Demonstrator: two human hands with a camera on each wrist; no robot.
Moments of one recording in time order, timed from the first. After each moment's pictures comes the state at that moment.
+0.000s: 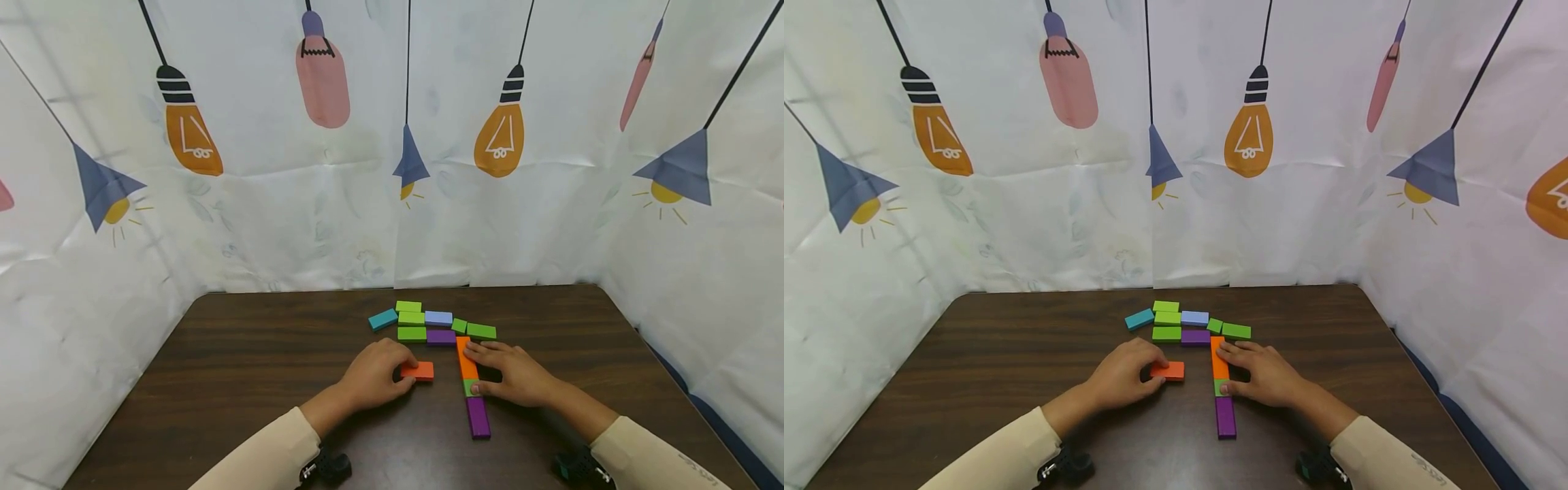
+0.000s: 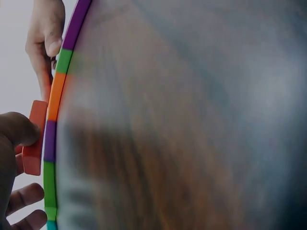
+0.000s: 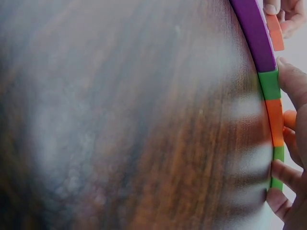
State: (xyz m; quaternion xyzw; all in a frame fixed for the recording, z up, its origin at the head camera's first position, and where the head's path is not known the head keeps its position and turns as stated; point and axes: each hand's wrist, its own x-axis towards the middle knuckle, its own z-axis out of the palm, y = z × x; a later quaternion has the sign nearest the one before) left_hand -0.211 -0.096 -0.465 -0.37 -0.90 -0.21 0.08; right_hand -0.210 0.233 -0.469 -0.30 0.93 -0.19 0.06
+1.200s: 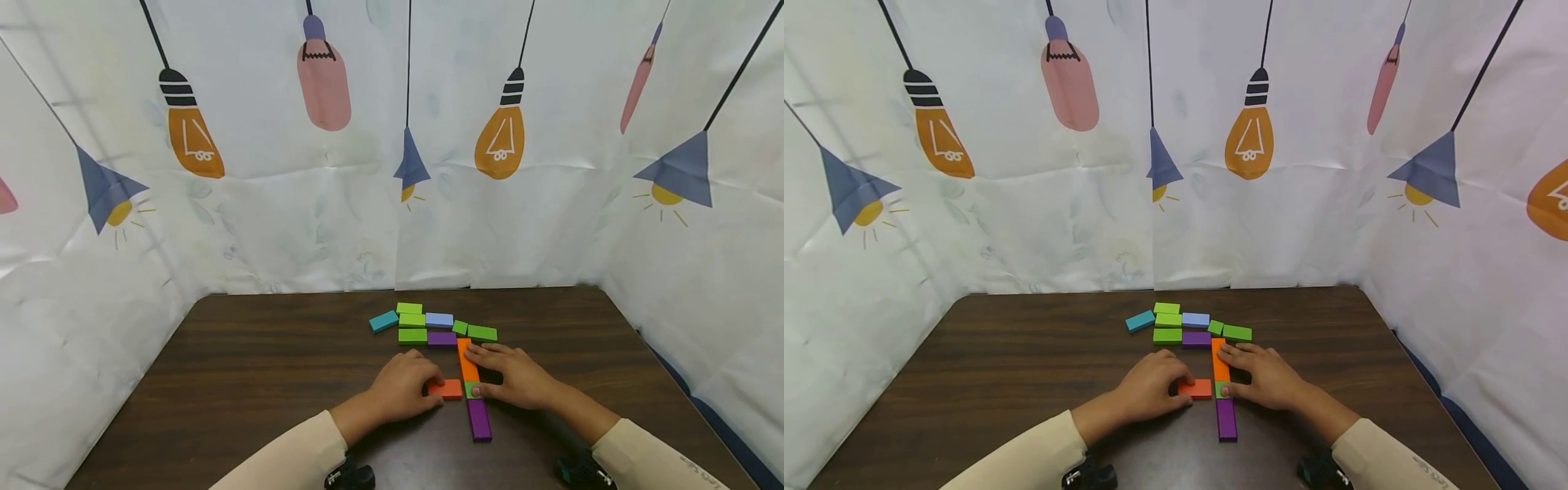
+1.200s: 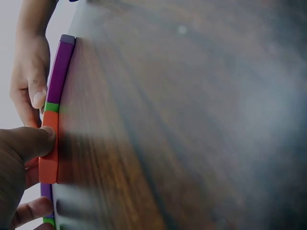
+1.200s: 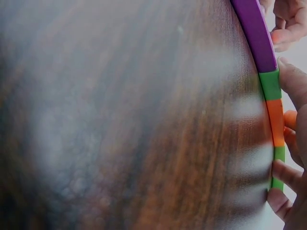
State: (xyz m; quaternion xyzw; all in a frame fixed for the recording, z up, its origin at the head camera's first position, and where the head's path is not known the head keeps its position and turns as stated) left_hand -0.199 -0.051 -0.467 -0.38 -0.91 -0.16 0.03; right_hand -0.209 0.235 -0.471 -0.31 0.93 -0.20 0.06
